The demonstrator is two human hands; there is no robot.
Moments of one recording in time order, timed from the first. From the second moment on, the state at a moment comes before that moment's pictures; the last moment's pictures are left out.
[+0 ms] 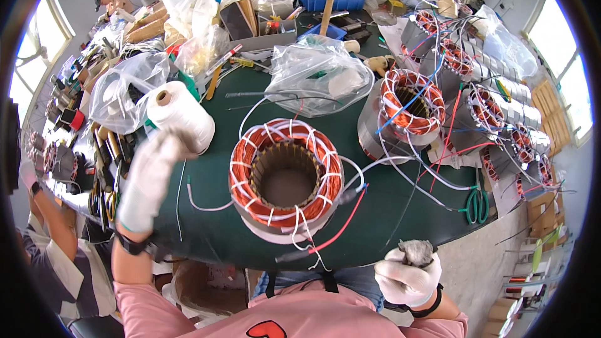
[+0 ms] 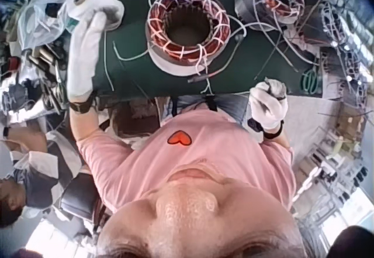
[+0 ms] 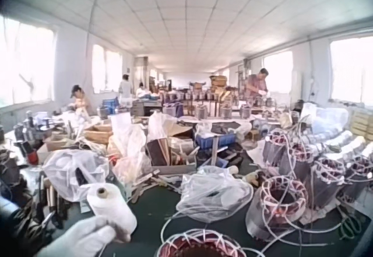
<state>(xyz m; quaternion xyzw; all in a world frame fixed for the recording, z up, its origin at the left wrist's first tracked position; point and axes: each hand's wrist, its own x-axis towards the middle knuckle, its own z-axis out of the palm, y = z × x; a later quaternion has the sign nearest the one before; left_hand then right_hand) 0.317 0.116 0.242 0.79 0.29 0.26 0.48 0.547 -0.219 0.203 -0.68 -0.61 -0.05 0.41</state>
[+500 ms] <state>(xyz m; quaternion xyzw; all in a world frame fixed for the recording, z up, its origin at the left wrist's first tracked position) 0.534 0.234 0.230 0.98 0.01 -0.06 0.21 0.553 -0.209 0.206 -0.74 -0.56 -0.07 0.36</state>
